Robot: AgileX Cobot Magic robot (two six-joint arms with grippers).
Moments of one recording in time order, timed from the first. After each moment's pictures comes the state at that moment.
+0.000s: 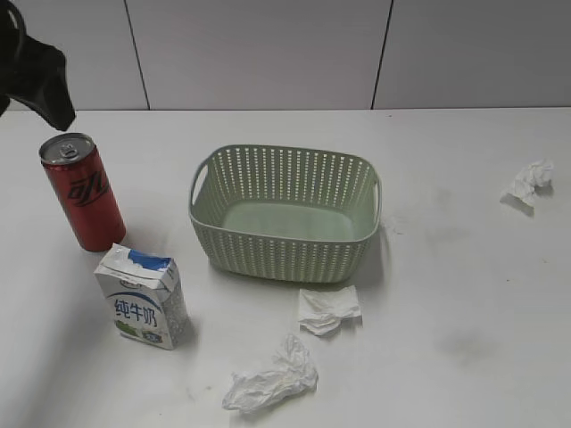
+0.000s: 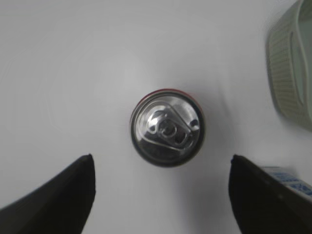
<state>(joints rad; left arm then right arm) -0.20 1.64 -1.43 -0.14 1.12 0.19 0.07 0.00 -0.50 0.18 1.04 -0.09</state>
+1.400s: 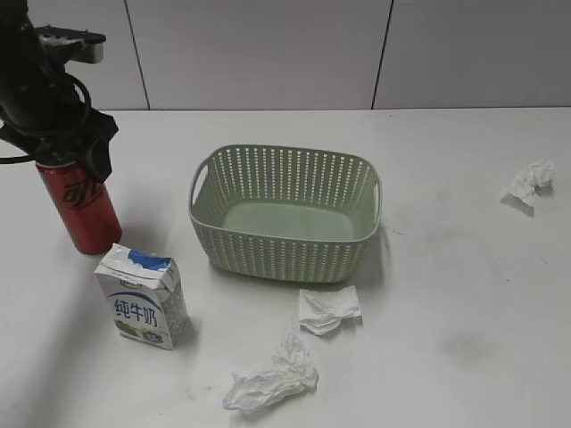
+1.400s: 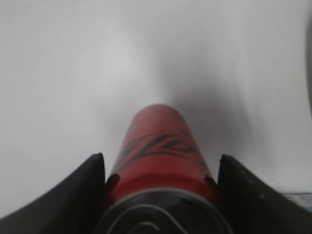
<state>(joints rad) -0.22 1.90 -1.46 -0.15 1.04 0.19 0.07 0.00 -0.50 0.18 1.04 -0.09</state>
